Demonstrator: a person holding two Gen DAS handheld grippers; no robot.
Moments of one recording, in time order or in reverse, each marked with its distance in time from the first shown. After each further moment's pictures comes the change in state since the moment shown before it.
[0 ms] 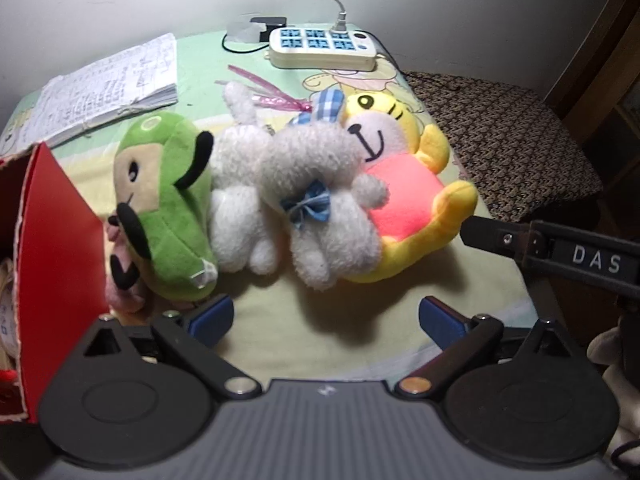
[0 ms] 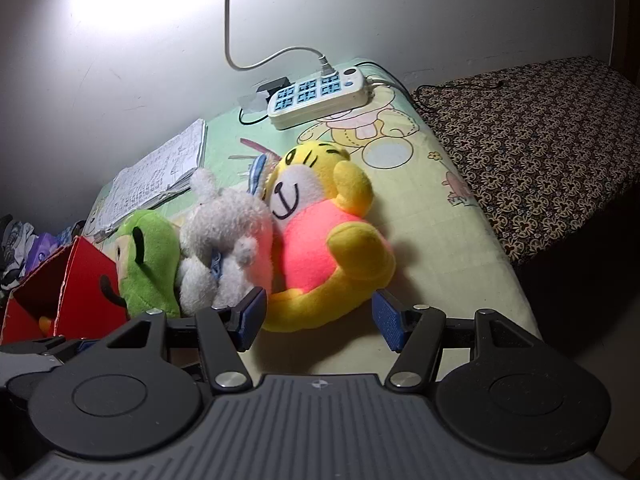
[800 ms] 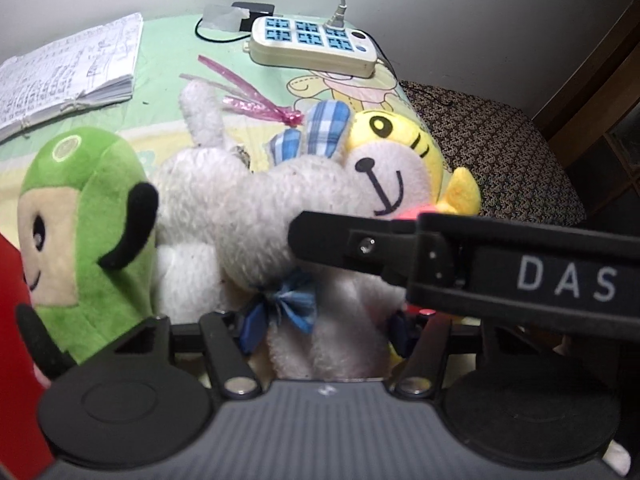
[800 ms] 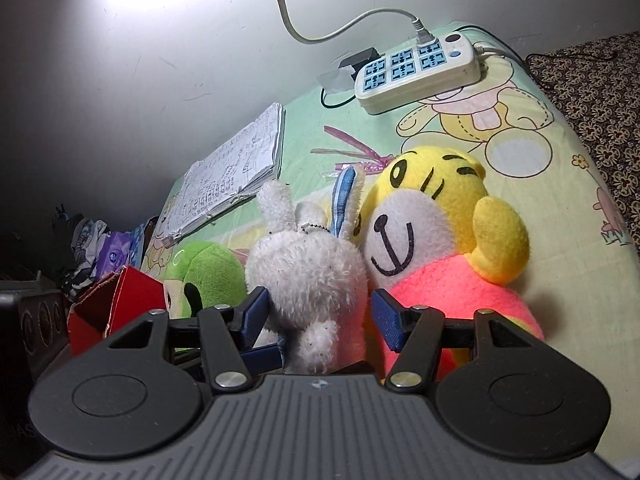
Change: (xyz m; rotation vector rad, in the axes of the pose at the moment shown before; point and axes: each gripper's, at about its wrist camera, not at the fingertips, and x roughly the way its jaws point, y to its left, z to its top) left arm 0.080 0.020 0.037 -0.056 0.075 -0.084; right arm 0.093 0.017 0.035 -0.026 0.131 0.367
